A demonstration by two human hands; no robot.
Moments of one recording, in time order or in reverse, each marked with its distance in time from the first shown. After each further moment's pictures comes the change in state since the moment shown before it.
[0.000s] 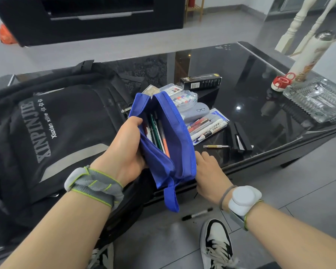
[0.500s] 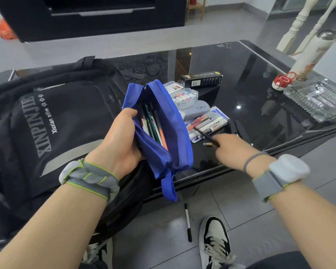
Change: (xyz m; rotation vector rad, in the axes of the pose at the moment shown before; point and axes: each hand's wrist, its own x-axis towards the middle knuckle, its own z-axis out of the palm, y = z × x) left_hand 0.001 0.007 -0.005 -0.021 -0.021 0.081; right_hand 0.013 0.055 -0.075 0.410 -0.222 0.404
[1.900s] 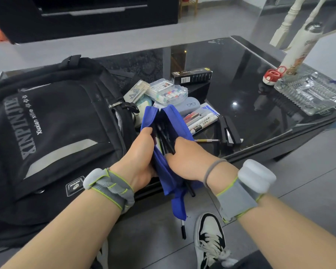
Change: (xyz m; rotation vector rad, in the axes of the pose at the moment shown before) left_hand -0.008 -0.051 0.036 0.164 0.024 -0.146; right_hand -0.045 -0.079 0.004 0.260 -0.149 -0.076
